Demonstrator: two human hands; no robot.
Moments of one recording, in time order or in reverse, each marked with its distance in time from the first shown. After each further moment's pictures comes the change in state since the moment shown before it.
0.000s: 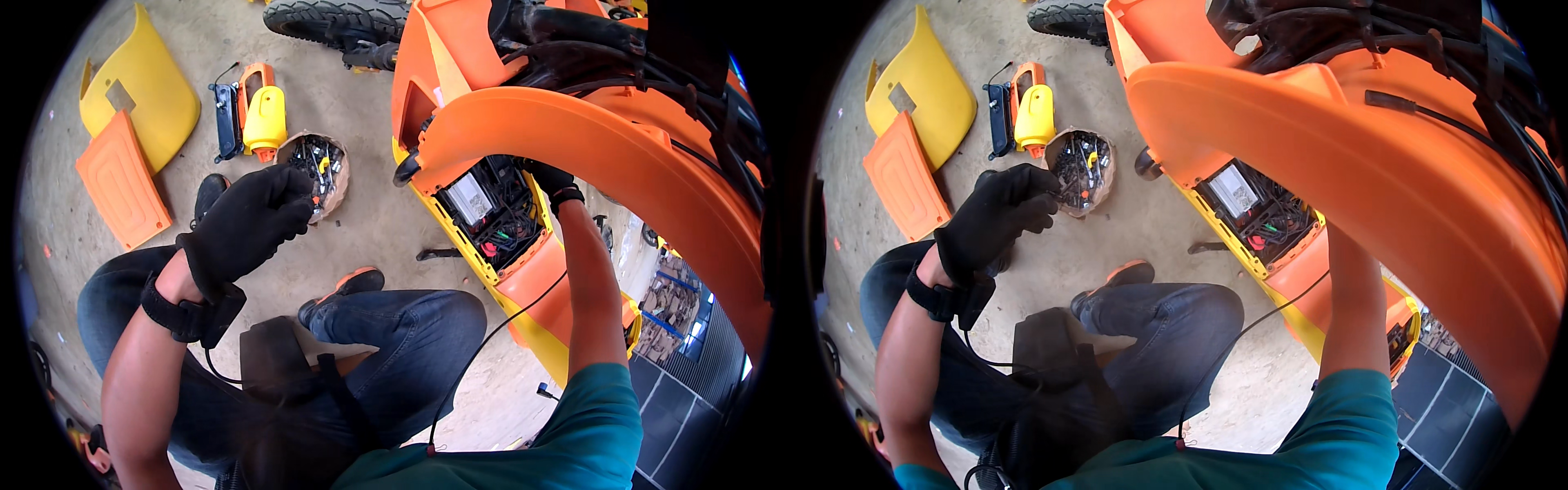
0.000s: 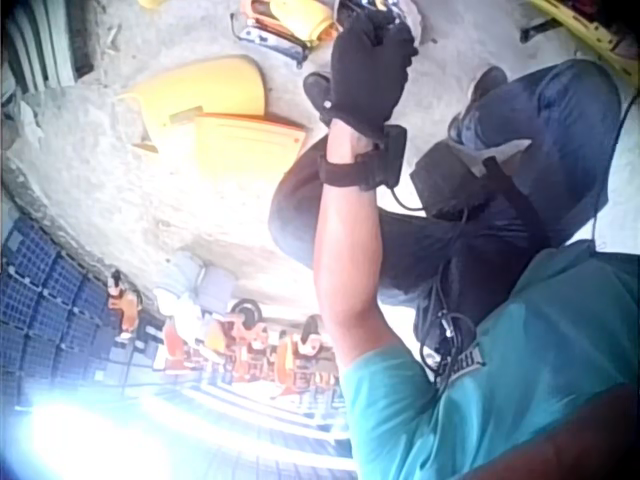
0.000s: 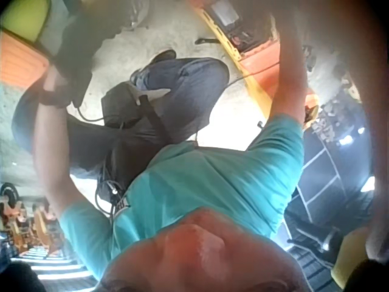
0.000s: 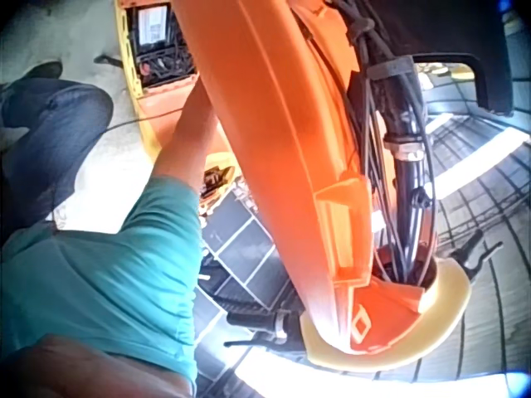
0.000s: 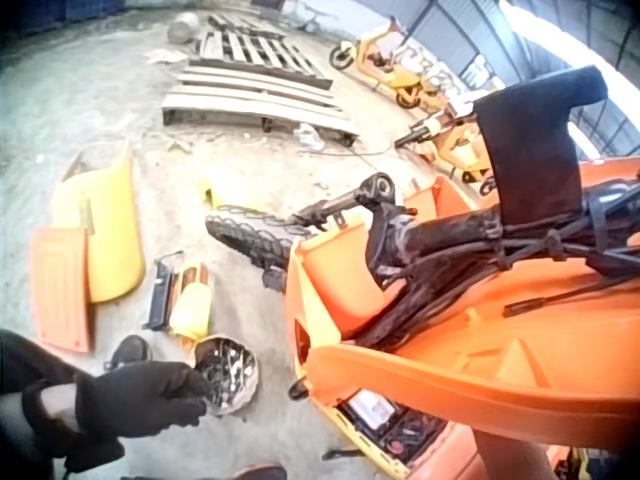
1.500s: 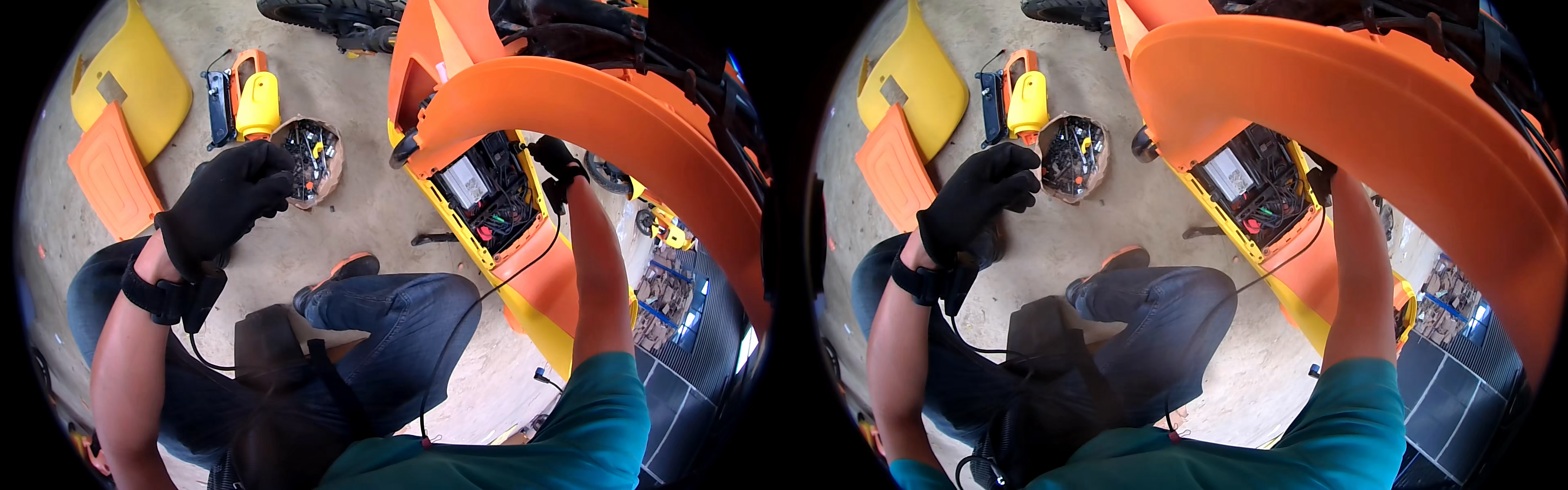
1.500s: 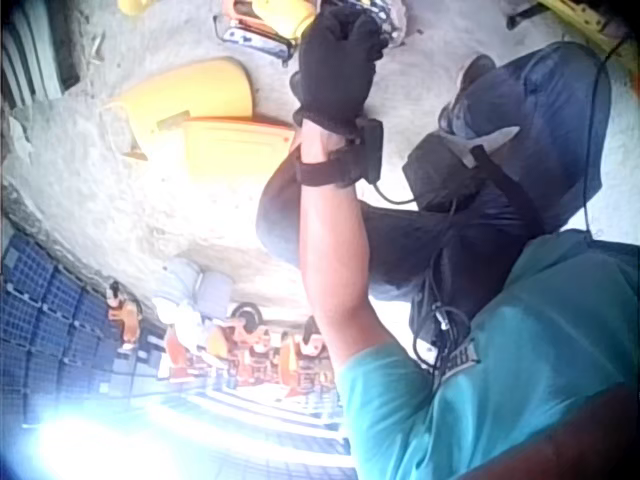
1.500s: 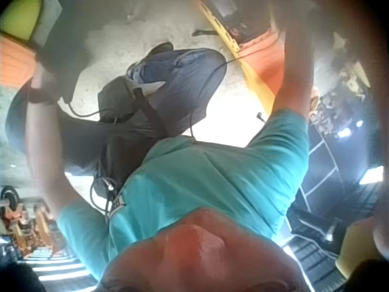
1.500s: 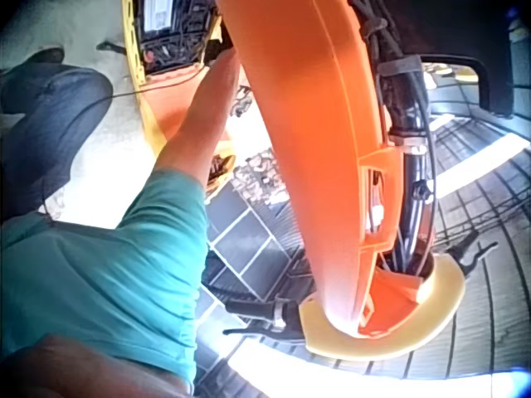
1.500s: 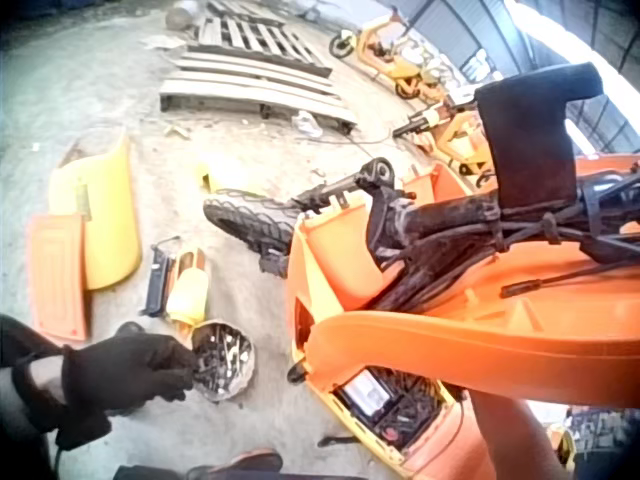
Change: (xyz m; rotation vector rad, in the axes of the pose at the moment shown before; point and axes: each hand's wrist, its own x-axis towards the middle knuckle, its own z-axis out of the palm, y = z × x) left_hand -0.007 -0.006 -0.019 0.002 0.045 -0.045; right_hand 0.011 -0.003 -0.011 0.145 -0.317 0.064
